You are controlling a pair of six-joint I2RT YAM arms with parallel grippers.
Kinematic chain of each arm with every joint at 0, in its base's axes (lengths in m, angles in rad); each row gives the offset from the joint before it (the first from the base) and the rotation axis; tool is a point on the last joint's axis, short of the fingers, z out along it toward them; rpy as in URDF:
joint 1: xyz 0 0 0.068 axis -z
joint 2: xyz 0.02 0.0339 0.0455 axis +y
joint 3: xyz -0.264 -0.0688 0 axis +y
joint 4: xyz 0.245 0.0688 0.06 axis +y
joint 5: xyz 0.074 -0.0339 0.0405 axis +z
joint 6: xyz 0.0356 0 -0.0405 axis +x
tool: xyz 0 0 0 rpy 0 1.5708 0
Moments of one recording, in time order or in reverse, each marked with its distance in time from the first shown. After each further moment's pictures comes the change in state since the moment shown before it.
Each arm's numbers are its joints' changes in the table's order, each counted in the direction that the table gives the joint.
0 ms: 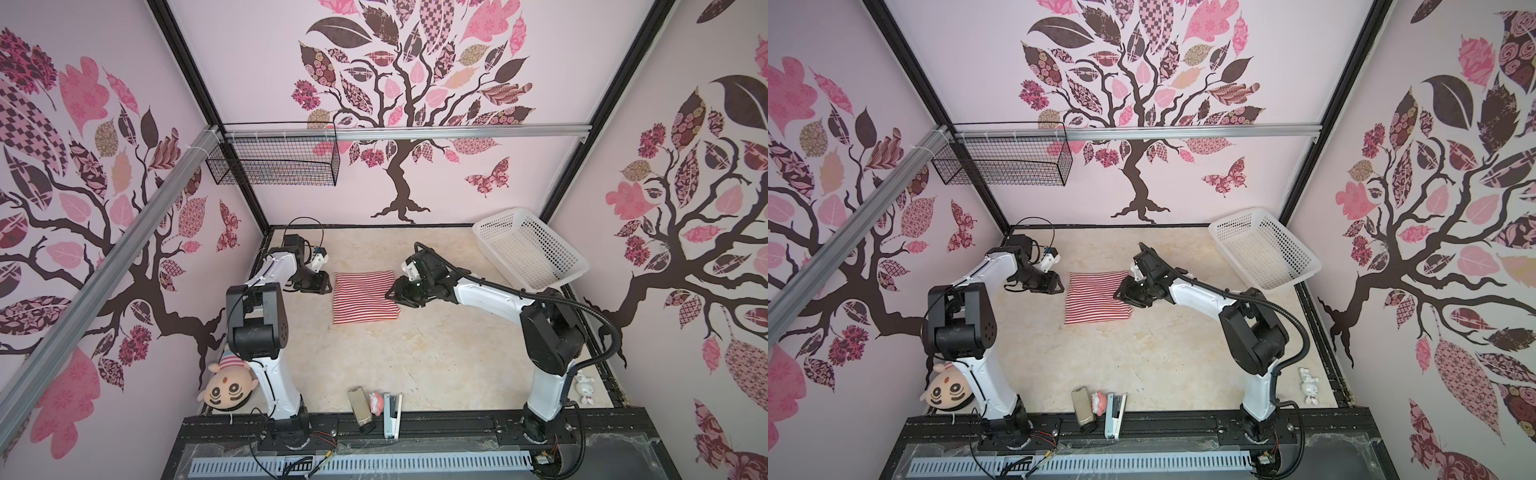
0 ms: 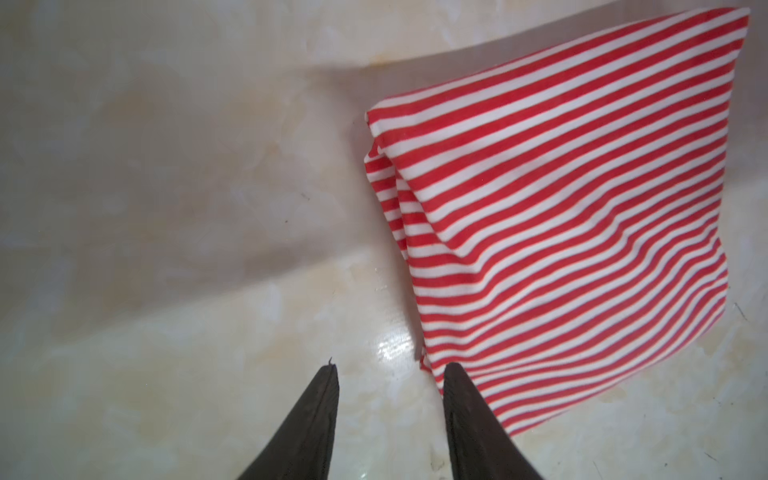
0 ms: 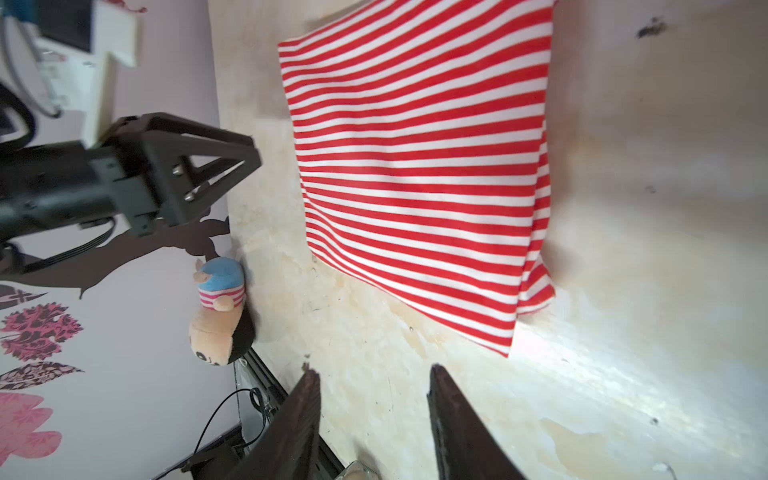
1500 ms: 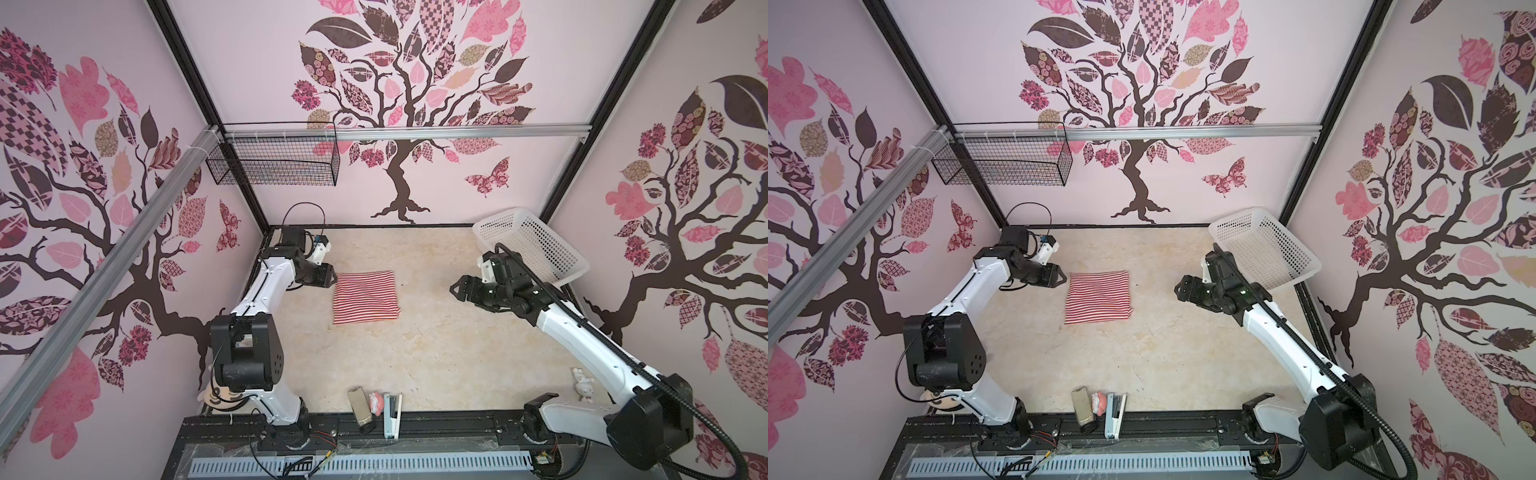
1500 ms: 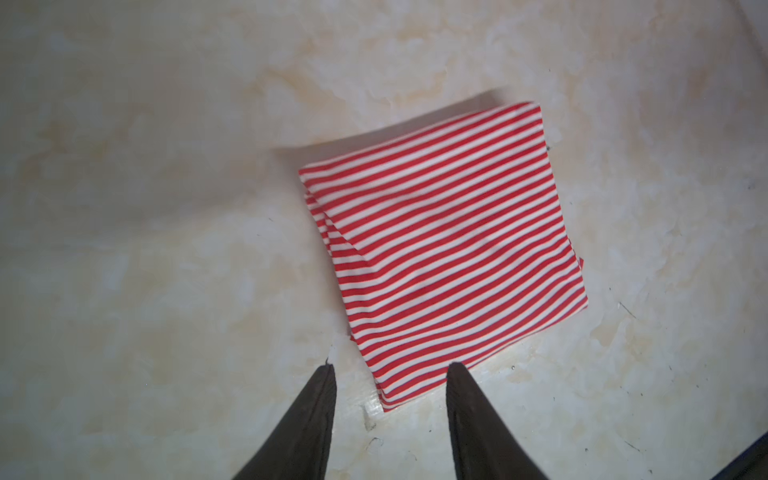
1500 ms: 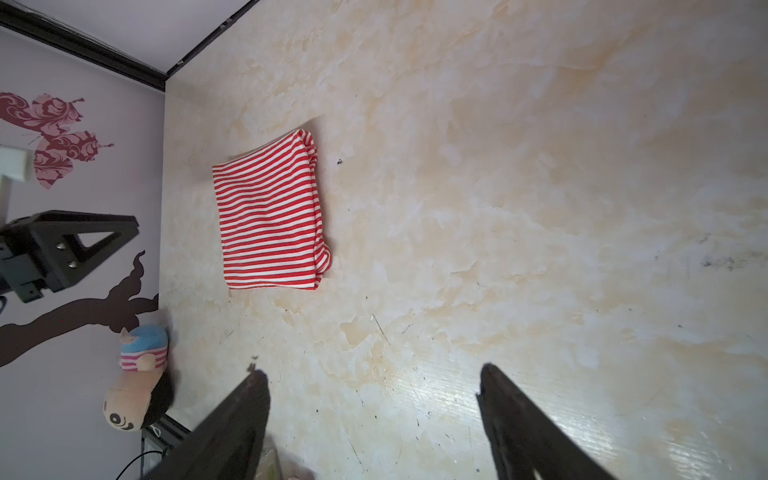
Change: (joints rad) left arm 0.095 -0.303 0.139 -0.027 -0.013 -0.087; right arm 0.301 -0.632 0.318 0.301 -0.208 -0.219
